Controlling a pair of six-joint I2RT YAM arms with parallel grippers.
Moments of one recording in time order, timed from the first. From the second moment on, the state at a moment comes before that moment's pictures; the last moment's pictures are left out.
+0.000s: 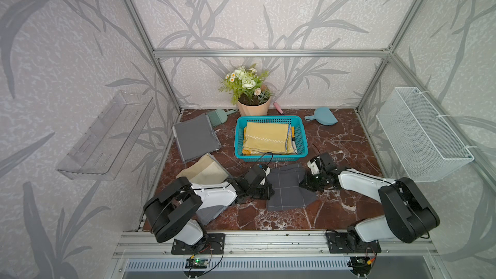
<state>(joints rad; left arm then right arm) -0.86 1.49 0.58 0.05 0.24 -0.72 0.41 1.44 0.59 -0.32 -0.41 0.70</state>
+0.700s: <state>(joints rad) -0.88 1.27 0.93 -0.32 0.21 -0.51 0.51 1.22 0.95 -0.71 -0.44 0.57</state>
